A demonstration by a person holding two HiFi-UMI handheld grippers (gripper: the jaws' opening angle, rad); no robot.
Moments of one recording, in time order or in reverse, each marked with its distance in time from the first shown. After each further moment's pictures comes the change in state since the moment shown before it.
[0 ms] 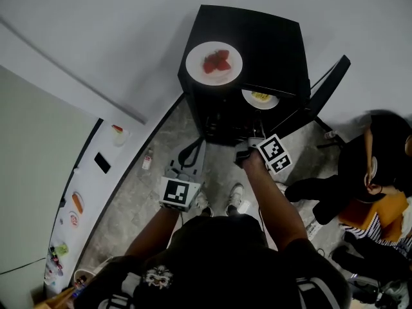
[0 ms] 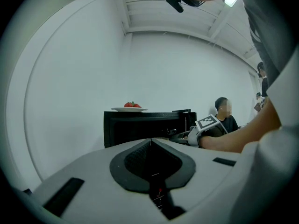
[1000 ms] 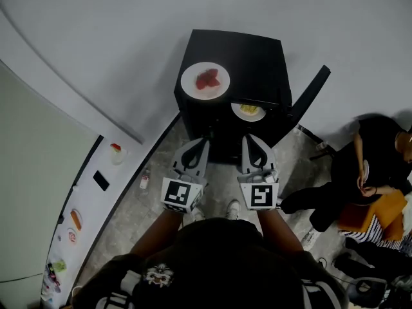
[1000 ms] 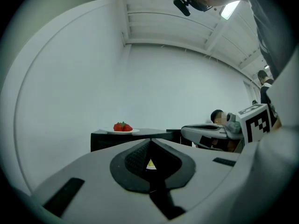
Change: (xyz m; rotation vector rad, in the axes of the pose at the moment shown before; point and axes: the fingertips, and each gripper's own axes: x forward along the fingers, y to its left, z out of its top) left arm 0.007 -0.026 0.067 -0.013 -0.137 -0.071; right arm -0.119 0.174 0.019 -1.225 -0.233 0.377
